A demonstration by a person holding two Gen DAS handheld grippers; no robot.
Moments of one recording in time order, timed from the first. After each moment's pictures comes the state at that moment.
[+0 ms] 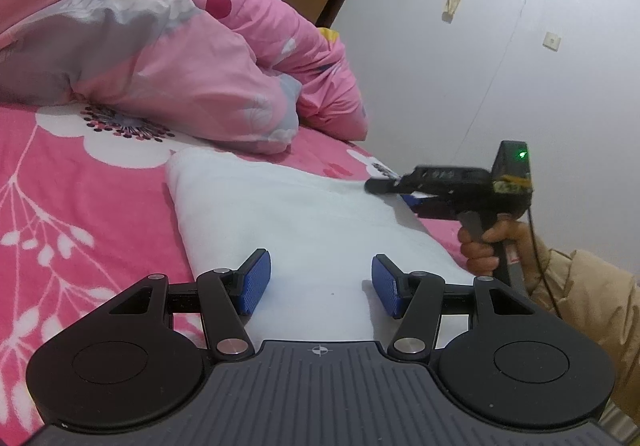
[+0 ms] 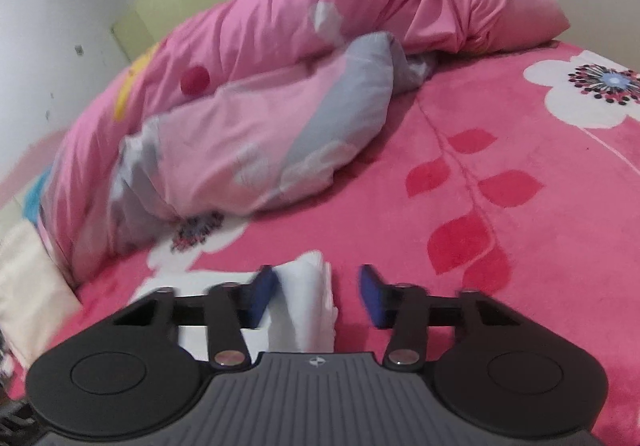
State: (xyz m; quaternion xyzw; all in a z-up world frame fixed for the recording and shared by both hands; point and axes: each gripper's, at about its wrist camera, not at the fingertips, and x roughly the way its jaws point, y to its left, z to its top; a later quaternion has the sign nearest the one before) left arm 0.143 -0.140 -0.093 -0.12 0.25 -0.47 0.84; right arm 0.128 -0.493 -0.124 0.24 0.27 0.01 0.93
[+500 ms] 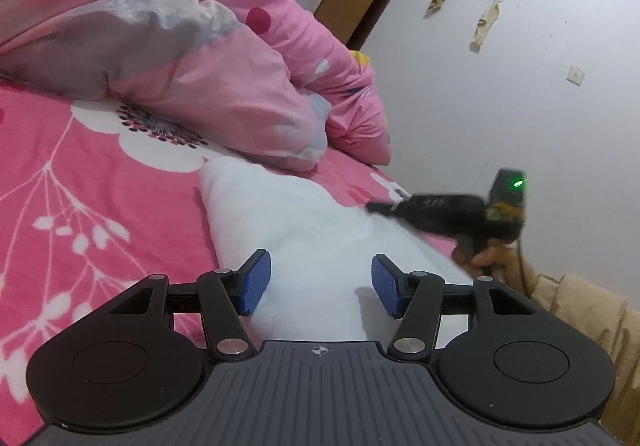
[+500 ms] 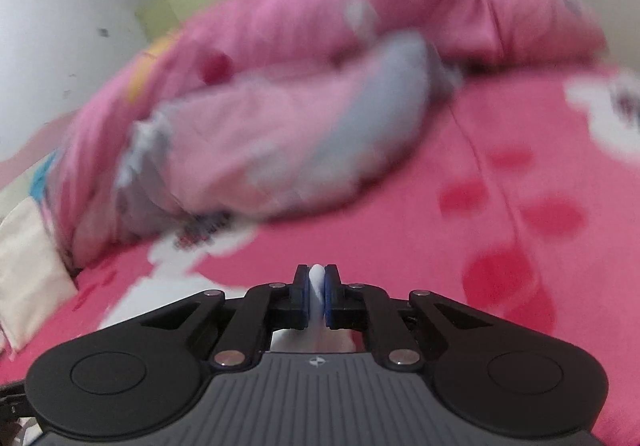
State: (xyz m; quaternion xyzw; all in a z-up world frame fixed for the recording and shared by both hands) left arm 0.145 -0.126 -0.096 -0.16 0.25 -0.43 0.86; right arm 0.161 -0.493 -0.141 0.23 0.27 0.04 0.93
